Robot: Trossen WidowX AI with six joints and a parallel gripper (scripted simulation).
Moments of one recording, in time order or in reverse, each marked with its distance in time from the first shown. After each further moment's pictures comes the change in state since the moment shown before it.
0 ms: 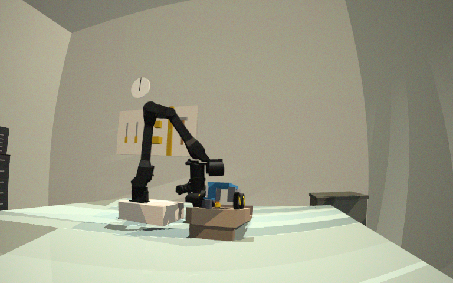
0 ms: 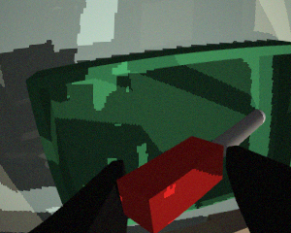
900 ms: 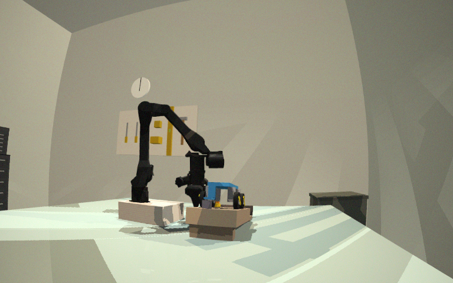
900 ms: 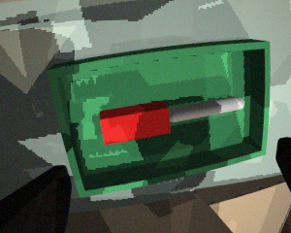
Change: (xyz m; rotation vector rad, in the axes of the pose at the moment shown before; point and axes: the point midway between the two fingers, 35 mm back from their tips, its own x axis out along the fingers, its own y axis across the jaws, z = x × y) arm -0.031 -0.004 0.001 0.001 -0.004 0.001
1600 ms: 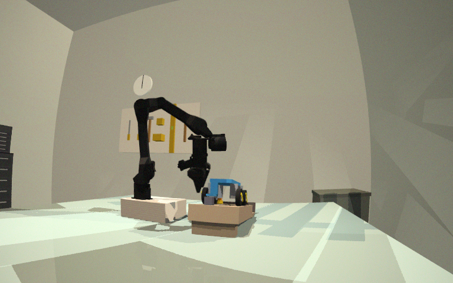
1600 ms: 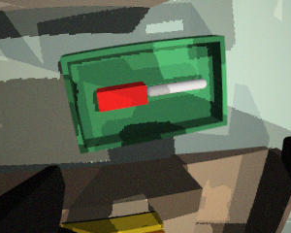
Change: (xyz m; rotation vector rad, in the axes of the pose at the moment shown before) arm -0.053 -0.010 0.000 -0.002 0.004 -0.002
